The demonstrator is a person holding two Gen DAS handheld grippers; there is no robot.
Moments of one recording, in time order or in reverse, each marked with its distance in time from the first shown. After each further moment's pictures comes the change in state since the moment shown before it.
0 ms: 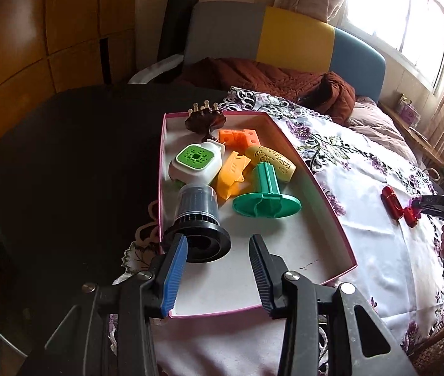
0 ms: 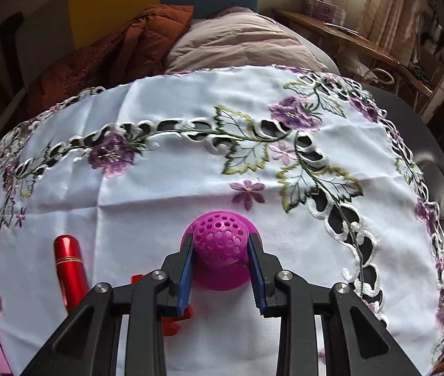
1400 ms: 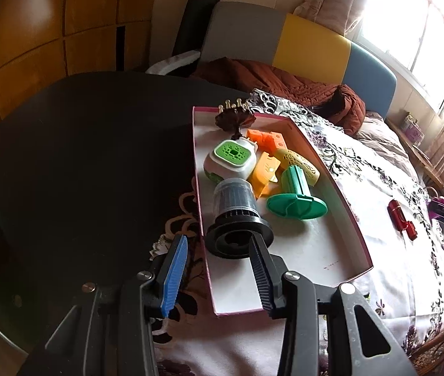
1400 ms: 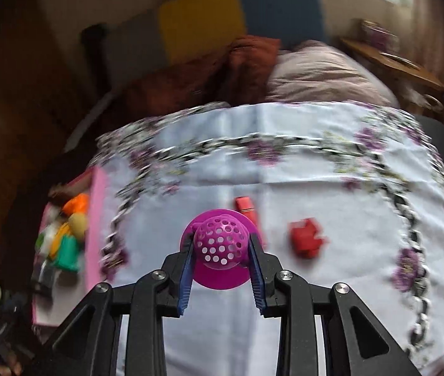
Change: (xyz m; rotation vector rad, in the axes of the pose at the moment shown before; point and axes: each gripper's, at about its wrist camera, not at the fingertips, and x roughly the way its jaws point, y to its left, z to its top) left arm -0.002 0.043 -0.006 -0.084 -0.007 -0.010; right arm -0.123 0.104 -0.060 -0.133 -0.101 0.335
